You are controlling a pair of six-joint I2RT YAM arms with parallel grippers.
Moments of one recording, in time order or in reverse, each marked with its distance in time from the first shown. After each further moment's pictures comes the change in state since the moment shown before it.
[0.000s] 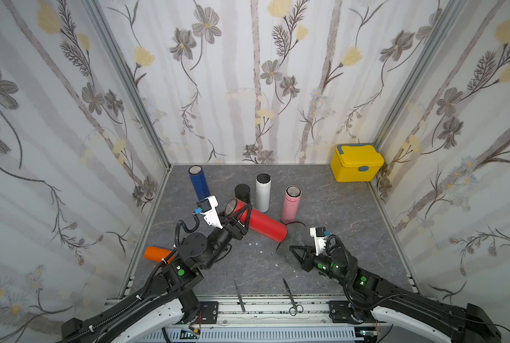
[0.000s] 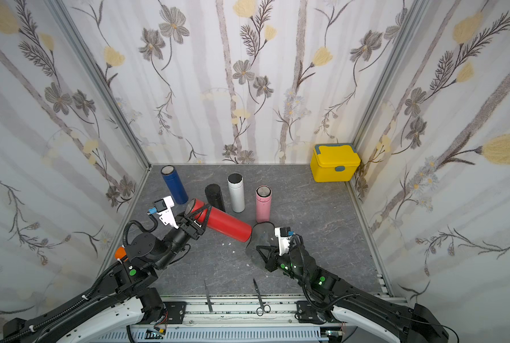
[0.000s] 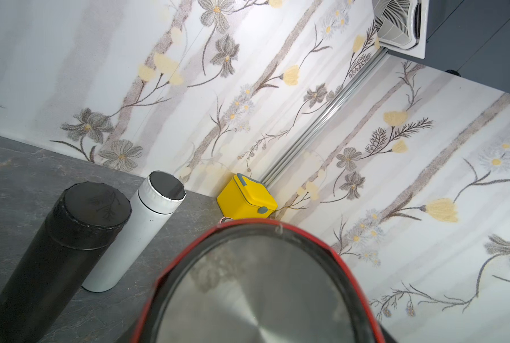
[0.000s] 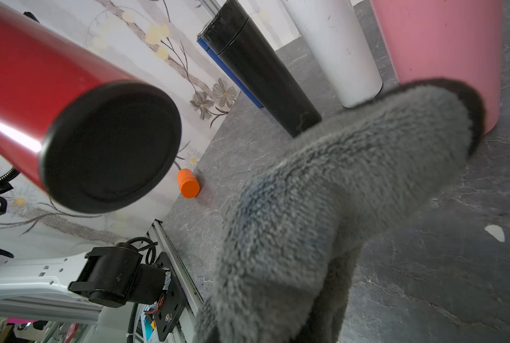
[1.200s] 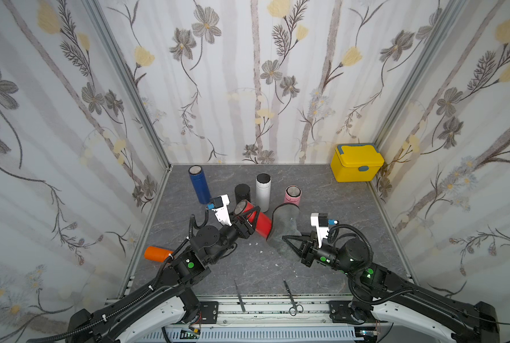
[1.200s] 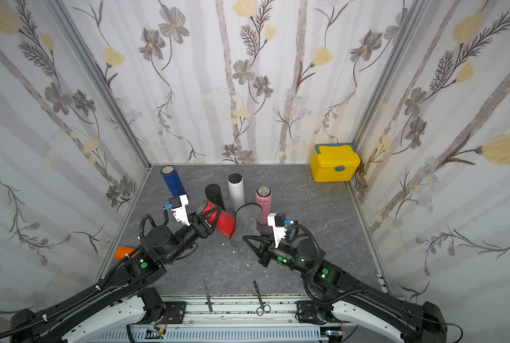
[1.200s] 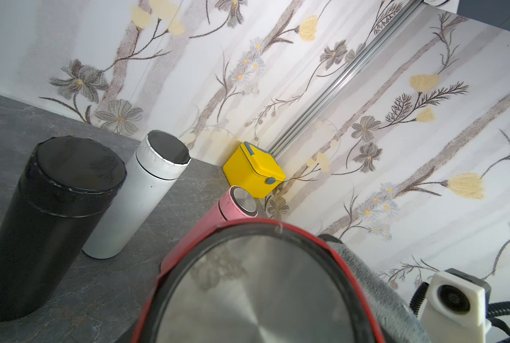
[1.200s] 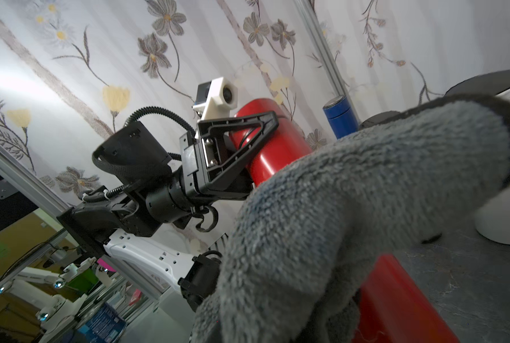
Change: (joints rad) left arm 0.045 0.109 0.018 -0.029 0.111 -0.028; right arm 0.067 0.064 0.276 0.064 -0.163 -0.176
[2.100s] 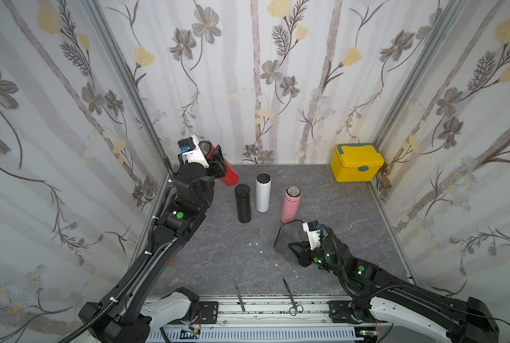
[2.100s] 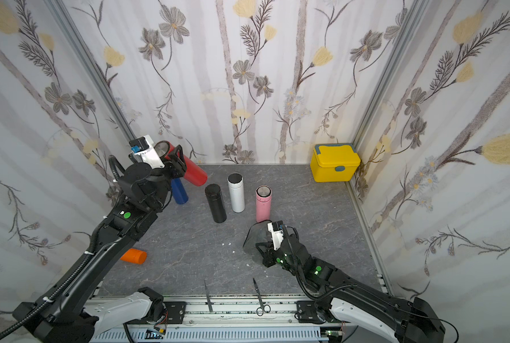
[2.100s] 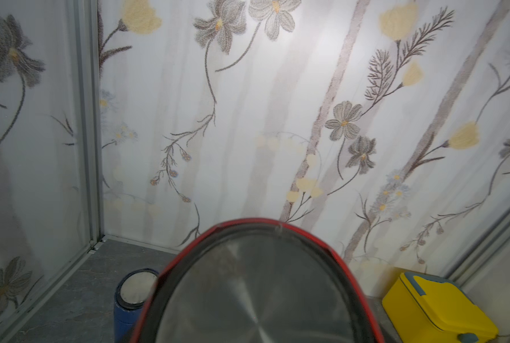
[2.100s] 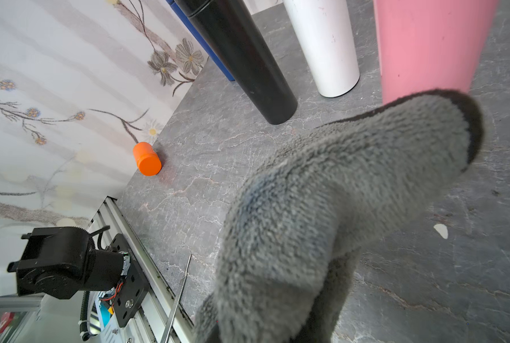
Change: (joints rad) left arm 0.431 0.400 0.691 -0.301 -0.247 0.465; right arm -0.097 0.063 -0.073 -0.341 0.166 0.042
